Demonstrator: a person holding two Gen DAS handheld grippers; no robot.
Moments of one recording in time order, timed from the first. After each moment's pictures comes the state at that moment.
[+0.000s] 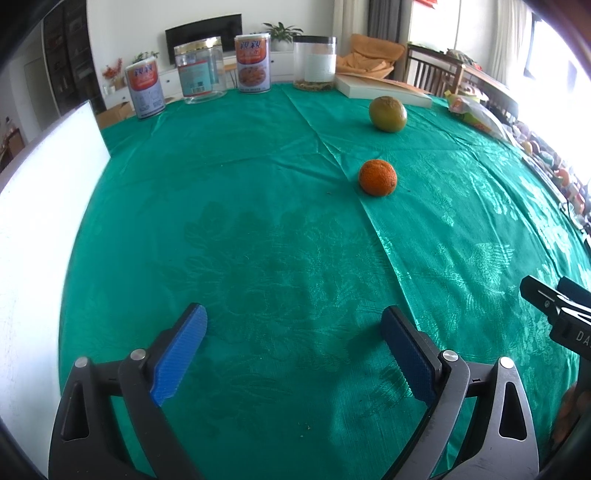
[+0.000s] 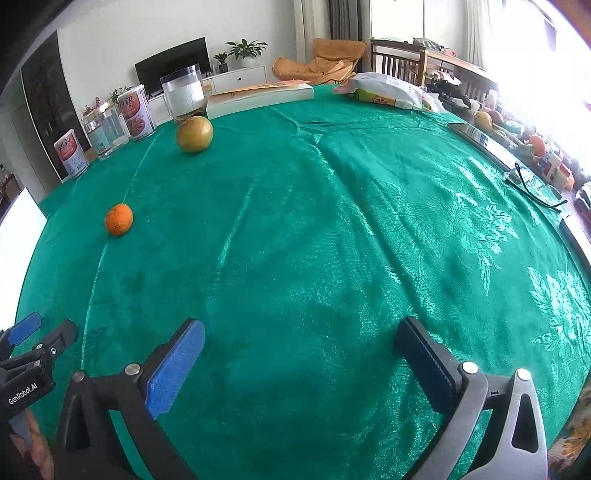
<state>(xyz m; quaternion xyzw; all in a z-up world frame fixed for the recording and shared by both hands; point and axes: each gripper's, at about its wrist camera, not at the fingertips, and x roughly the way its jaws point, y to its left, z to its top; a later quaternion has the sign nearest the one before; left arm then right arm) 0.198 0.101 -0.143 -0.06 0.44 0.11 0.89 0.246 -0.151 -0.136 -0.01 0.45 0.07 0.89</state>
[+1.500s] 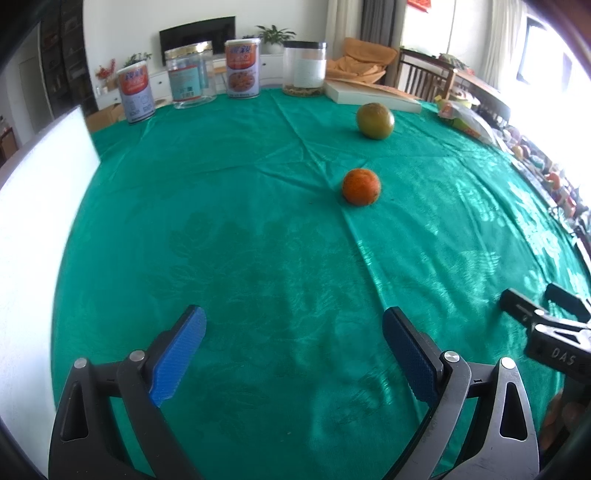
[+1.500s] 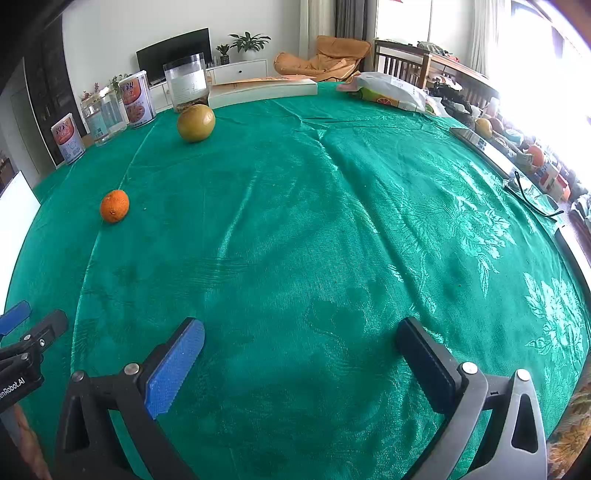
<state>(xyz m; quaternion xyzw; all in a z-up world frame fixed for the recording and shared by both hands) 0.205 0.094 -0.134 -0.07 0.43 0.07 0.90 0.248 -0.144 -0.139 -0.03 0.45 0.06 0.89</state>
